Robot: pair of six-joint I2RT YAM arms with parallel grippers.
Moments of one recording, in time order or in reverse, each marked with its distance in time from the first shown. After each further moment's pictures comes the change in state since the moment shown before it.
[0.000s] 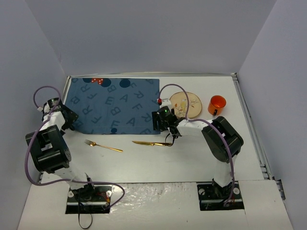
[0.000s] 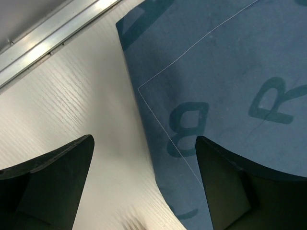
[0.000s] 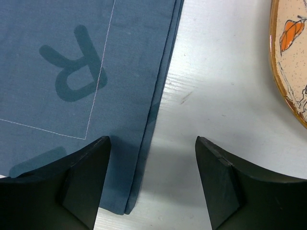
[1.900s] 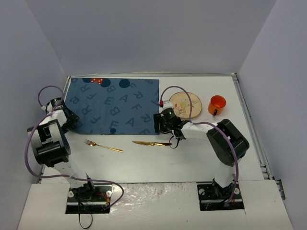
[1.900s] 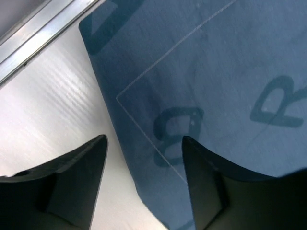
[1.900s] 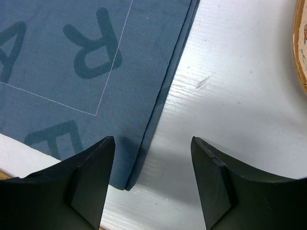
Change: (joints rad) left arm -0.016 0.095 0.026 0.037 0.013 0.038; right arm -0.015 -0.076 -0.097 0.073 -0.119 -0.034
